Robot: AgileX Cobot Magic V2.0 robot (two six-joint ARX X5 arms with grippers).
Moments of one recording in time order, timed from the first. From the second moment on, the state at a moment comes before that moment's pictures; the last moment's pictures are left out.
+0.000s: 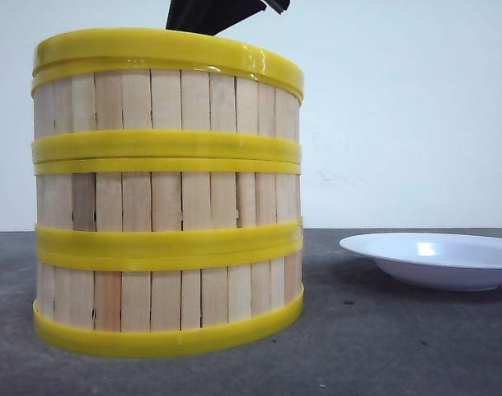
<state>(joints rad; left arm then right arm) -0.10 1.04 1.25 -0.95 -0.10 0.03 0.81 1.69 1.69 -0.78 -0.19 0.01</state>
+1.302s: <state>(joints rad) -0.10 0.94 1.16 -0.90 -0.09 -0.01 0.41 1.14 1.32 -0.92 -0.01 0.00</state>
